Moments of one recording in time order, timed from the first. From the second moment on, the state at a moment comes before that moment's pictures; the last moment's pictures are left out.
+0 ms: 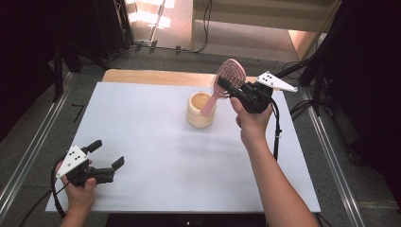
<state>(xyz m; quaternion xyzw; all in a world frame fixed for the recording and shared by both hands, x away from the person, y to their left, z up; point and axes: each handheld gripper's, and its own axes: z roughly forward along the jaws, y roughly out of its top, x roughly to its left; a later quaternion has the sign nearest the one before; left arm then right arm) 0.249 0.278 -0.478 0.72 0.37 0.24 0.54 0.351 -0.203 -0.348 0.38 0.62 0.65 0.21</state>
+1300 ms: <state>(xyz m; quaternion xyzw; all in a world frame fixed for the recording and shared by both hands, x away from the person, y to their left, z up) 0.248 0.276 -0.478 0.72 0.36 0.24 0.54 0.387 -0.197 -0.353 0.40 0.62 0.64 0.22</state>
